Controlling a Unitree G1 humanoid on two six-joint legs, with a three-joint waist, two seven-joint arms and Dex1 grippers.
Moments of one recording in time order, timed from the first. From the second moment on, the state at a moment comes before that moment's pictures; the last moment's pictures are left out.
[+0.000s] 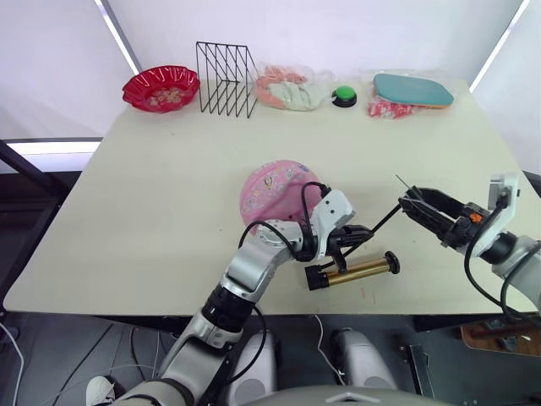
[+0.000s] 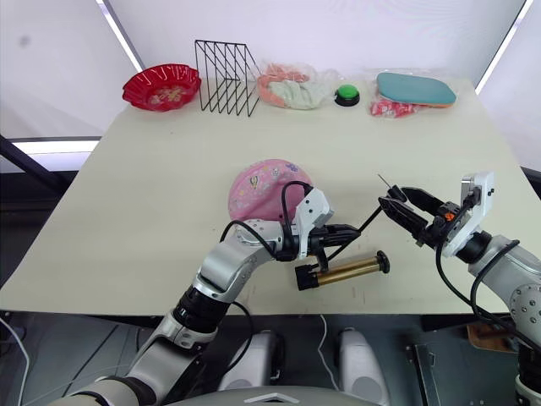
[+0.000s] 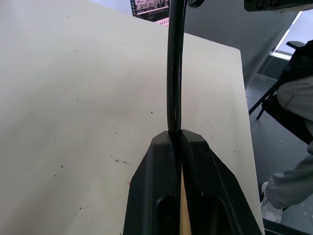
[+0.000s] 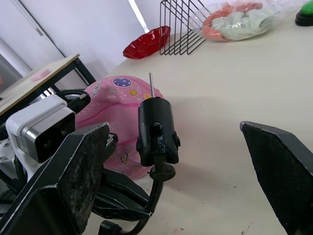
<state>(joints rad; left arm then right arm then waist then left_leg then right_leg) -0.49 0.14 -0.39 -0.09 -0.20 0.63 -0.79 -0.06 -0.61 -0.38 -0.38 1.04 0.76 0.58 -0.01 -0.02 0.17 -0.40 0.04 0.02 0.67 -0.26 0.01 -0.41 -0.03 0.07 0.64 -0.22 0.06</state>
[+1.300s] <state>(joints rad) -0.50 0.31 -0.31 -0.27 -0.34 0.80 -0.86 0.02 -0.53 -0.34 -0.56 1.01 0.68 0.52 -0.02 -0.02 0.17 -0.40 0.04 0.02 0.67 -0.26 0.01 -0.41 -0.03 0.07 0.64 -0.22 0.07</state>
